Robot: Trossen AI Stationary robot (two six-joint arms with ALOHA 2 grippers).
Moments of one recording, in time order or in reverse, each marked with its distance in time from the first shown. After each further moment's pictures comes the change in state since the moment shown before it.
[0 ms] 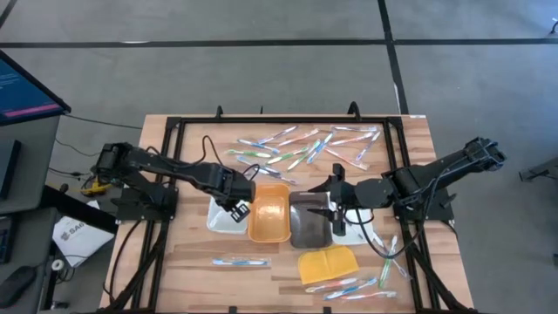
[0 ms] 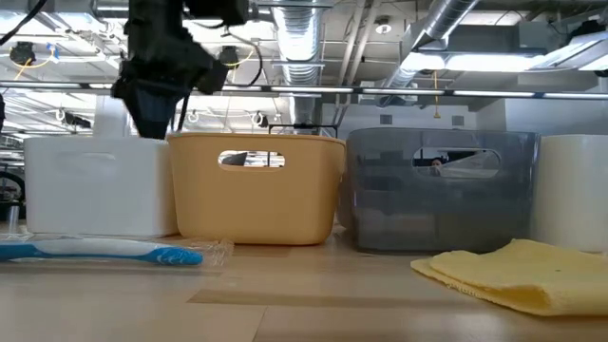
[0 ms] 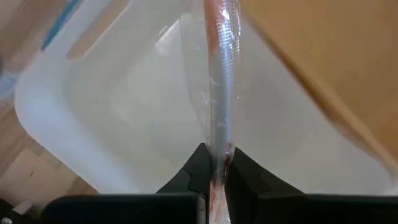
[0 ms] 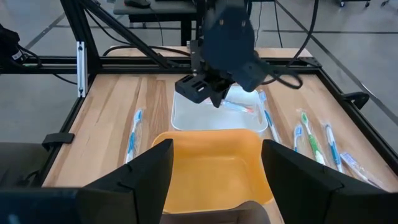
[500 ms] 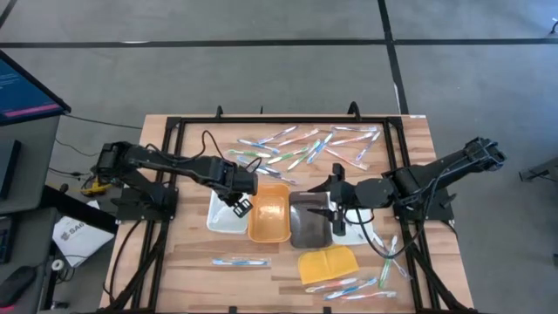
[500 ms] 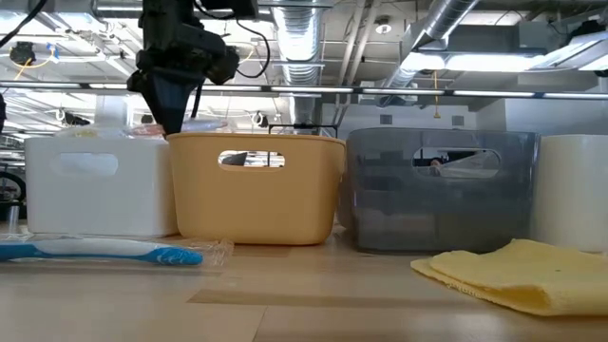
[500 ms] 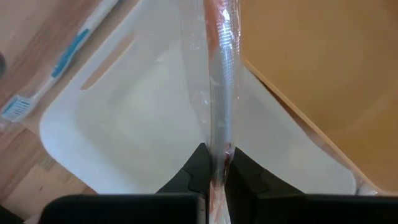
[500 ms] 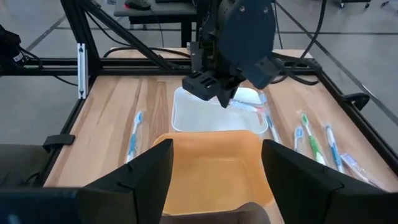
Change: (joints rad) left arm 0.036 0.001 0.077 -0.025 -0.002 0.068; right arm 0.000 0.000 0.000 0.002 0.000 0.000
